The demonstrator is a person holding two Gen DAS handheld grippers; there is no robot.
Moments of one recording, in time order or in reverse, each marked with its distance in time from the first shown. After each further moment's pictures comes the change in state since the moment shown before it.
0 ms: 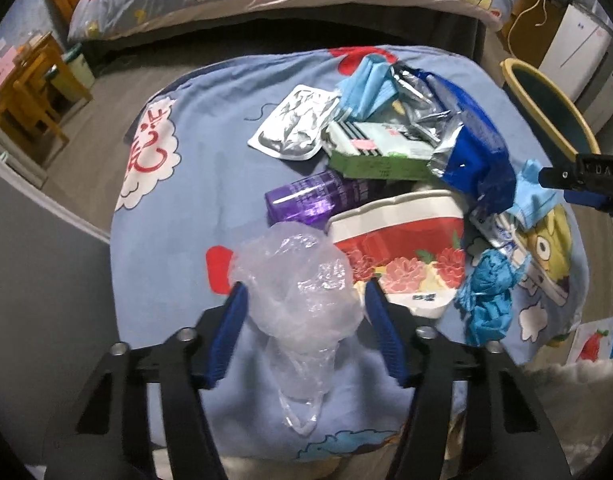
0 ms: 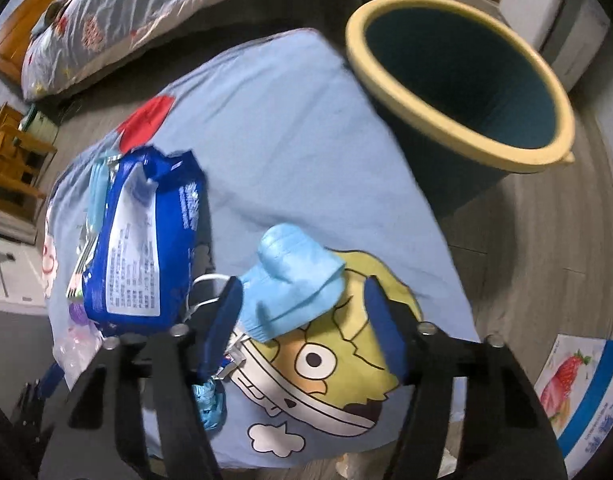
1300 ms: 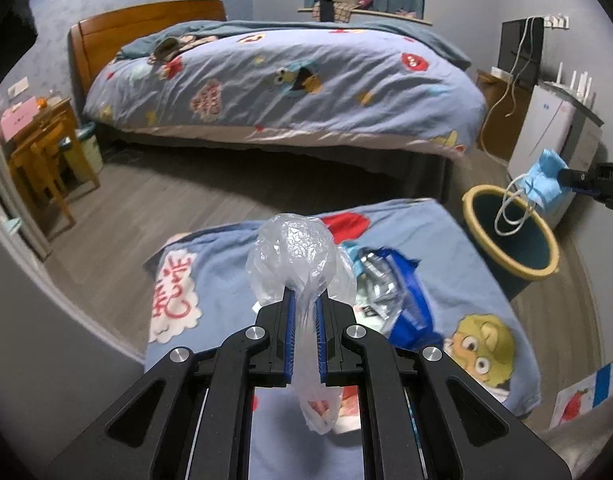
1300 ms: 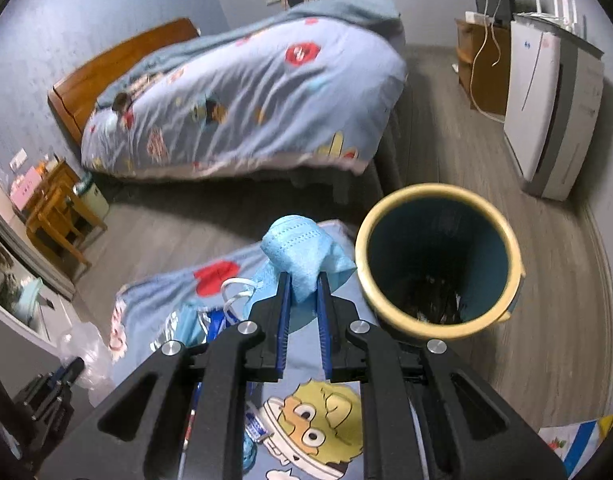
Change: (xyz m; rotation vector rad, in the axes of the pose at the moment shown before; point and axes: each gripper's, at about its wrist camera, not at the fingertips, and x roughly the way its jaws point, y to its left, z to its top) left arm -0.102 -0.001 0.057 -0.016 -0.426 -0.058; right arm -0.172 -0.026 0.049 -0.040 -0.493 0.120
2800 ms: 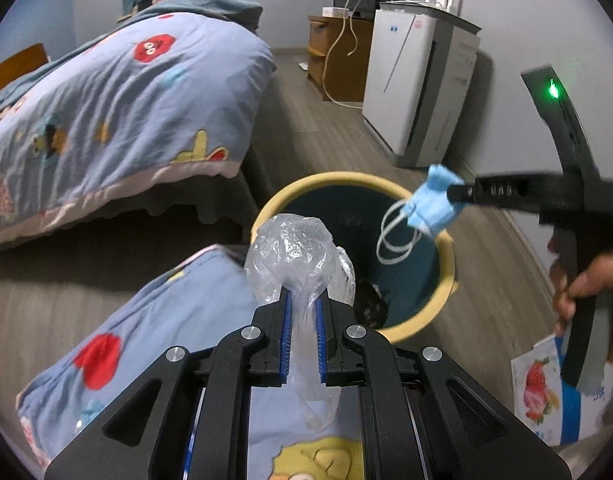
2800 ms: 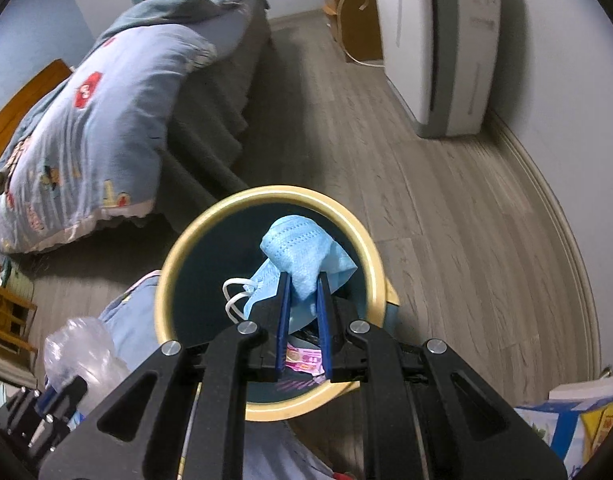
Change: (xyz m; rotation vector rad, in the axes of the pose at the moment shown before) left arm 0.131 -0.269 0.085 0.391 0.086 -0.409; right arm 0.078 -0.206 0.023 0.321 0.086 -0.292
